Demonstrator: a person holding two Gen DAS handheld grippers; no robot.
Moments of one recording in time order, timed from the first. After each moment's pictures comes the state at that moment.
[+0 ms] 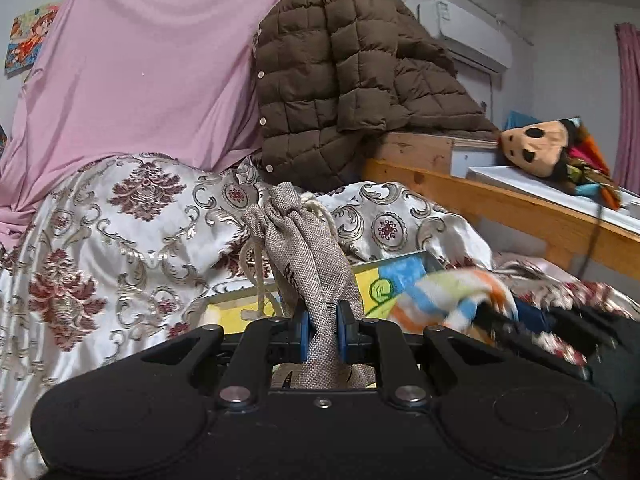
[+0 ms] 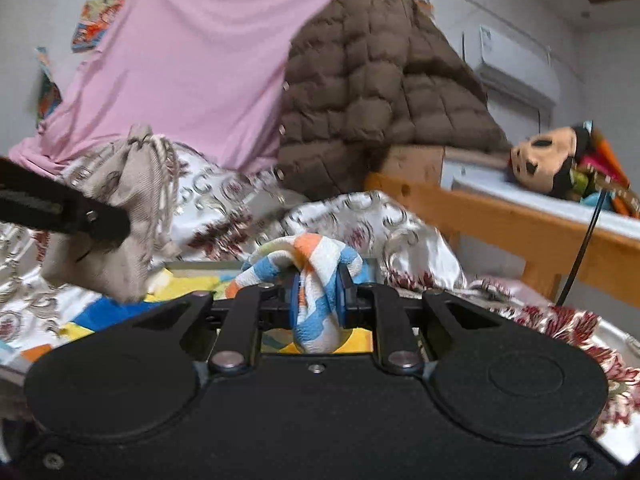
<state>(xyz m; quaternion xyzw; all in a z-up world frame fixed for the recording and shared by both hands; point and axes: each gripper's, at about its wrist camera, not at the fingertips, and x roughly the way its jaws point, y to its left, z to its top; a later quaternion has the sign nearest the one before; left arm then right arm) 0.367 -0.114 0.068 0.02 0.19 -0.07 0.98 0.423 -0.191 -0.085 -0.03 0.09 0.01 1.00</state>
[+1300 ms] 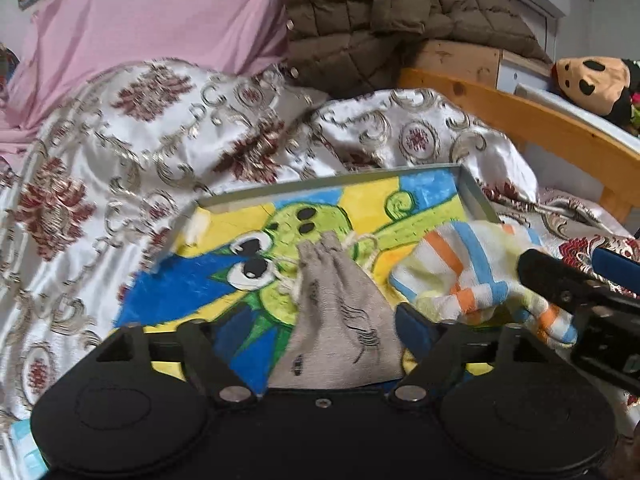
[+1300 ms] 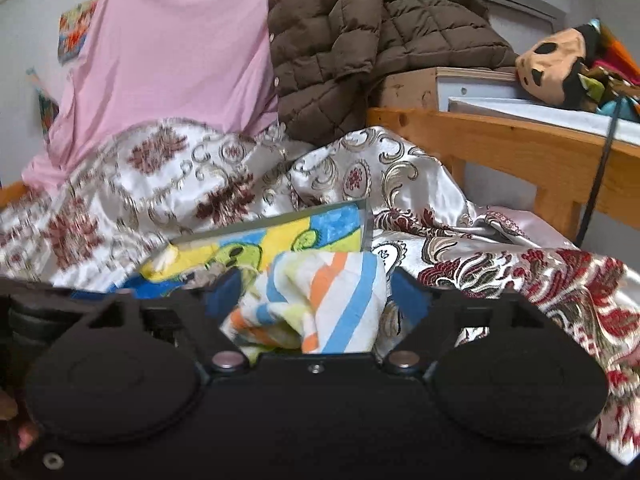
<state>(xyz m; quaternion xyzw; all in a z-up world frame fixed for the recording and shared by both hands) 0.404 -0.147 0.012 0.00 0.30 0.00 0.95 0.428 -0.278 -0.060 0.07 0.15 0.06 0.98</state>
